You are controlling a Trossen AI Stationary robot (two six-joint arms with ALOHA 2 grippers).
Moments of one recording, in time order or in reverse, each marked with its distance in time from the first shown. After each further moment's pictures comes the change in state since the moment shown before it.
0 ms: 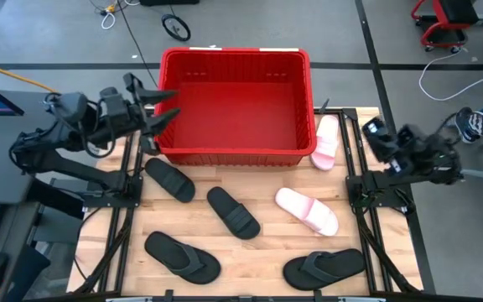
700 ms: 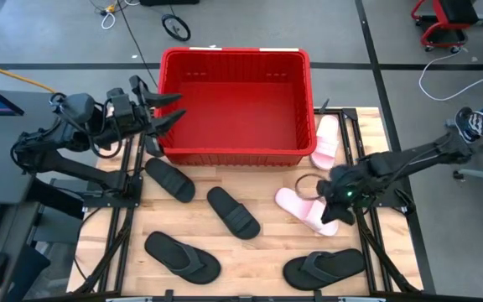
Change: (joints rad) left arm -0.001 0.006 0.000 -0.031 -0.001 -0.051; right arm 0.108 0.724 0.102 -0.990 -0.668 0.565
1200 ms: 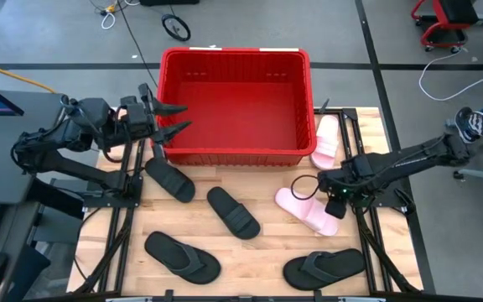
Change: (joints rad) left arm 0.001 0.003 0.000 -0.181 -0.001 -0.001; right arm -0.098 0.143 0.001 -0.356 0.277 -0.050
